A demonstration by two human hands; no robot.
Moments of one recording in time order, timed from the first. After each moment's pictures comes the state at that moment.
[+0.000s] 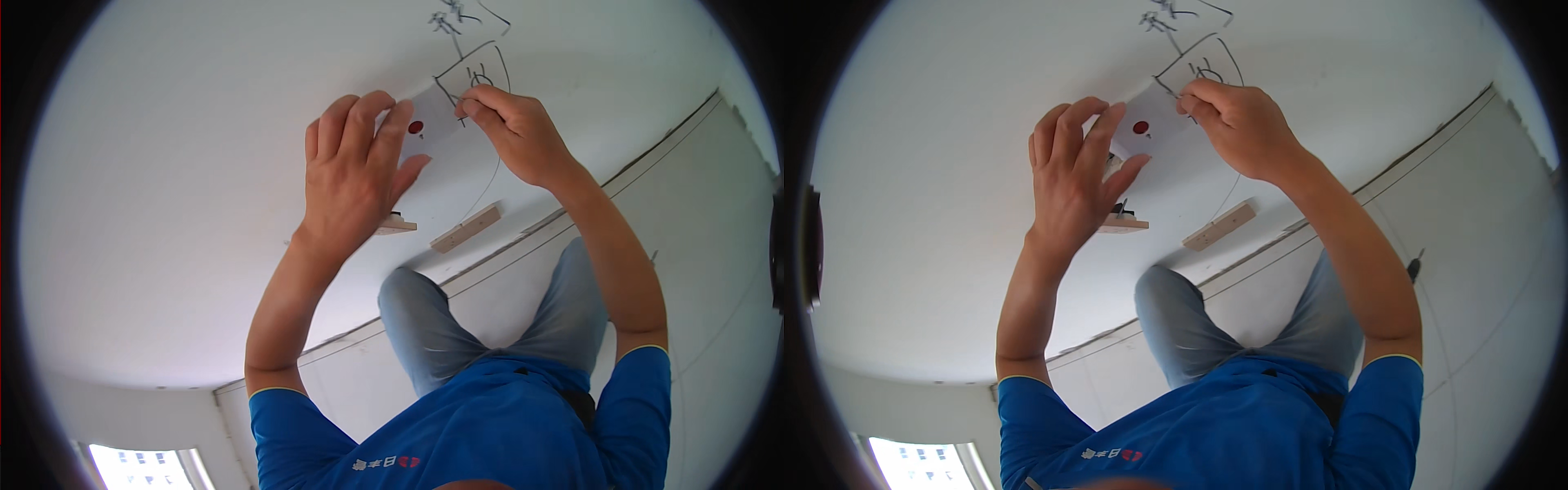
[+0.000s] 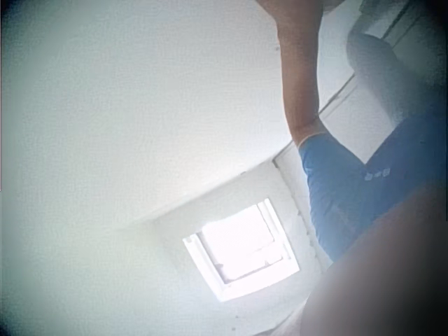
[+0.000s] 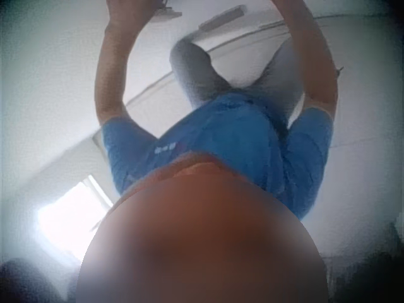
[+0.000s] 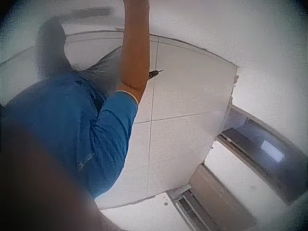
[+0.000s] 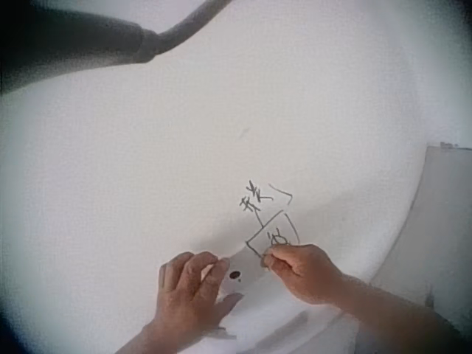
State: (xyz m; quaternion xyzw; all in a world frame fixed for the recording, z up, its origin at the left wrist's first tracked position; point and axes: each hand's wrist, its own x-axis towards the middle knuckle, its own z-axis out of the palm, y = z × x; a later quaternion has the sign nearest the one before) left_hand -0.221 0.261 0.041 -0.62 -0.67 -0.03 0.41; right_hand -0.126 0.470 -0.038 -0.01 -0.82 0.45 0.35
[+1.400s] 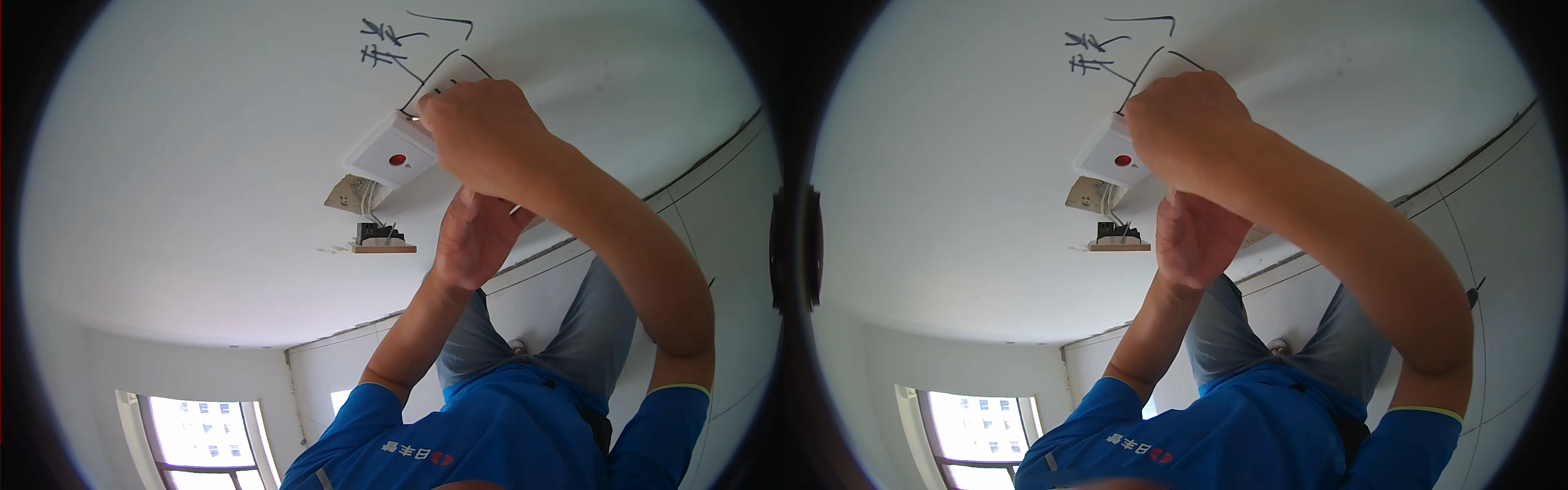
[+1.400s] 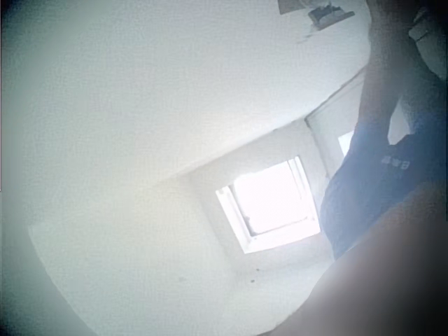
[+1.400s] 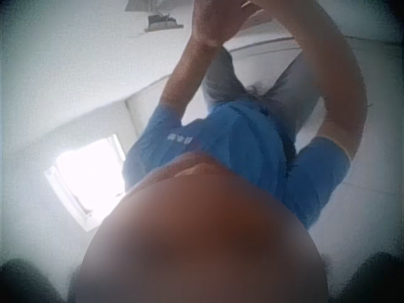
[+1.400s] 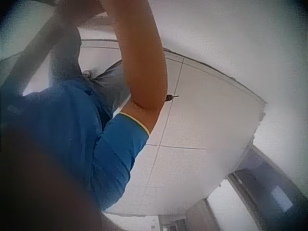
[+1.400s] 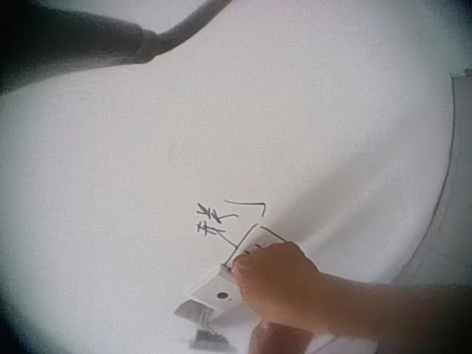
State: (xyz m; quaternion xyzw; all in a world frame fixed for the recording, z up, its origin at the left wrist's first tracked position) left_hand -0.159 0.347 -0.078 -0.32 -0.40 -0.76 -0.40; right_hand -0.142 0.496 0.001 0.02 -0.92 0.28 0.27
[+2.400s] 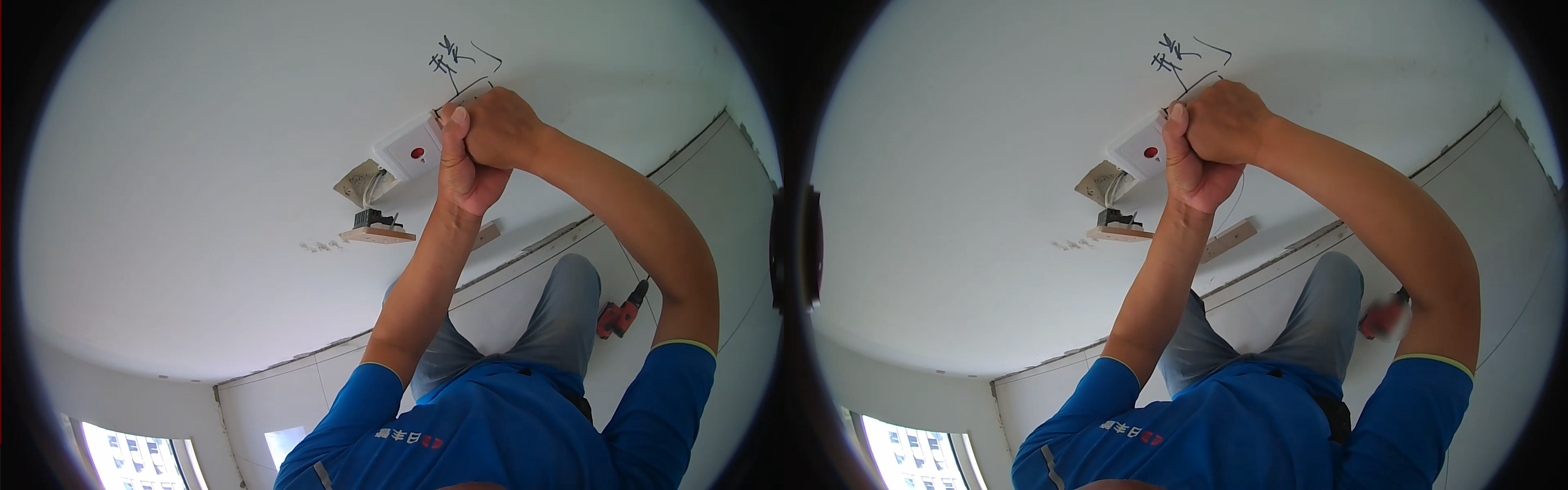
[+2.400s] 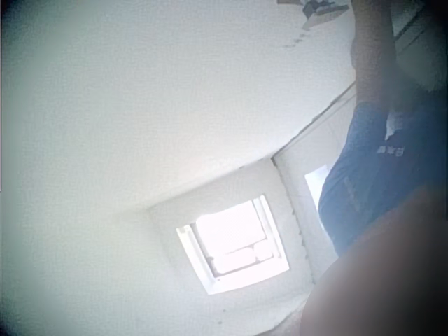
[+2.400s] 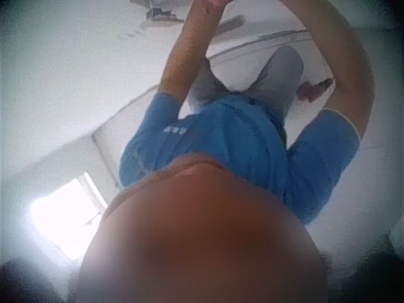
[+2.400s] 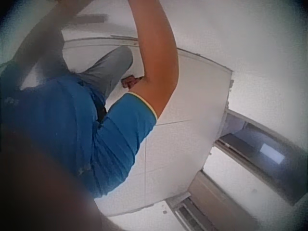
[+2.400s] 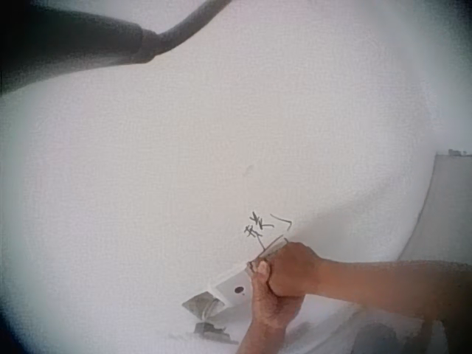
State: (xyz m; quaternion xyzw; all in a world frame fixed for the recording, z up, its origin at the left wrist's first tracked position) left_hand -0.193 0.396 -0.036 -0.25 -0.28 -0.83 -0.40; right_hand -0.154 0.500 0.006 0.04 -0.95 0.10 0.29
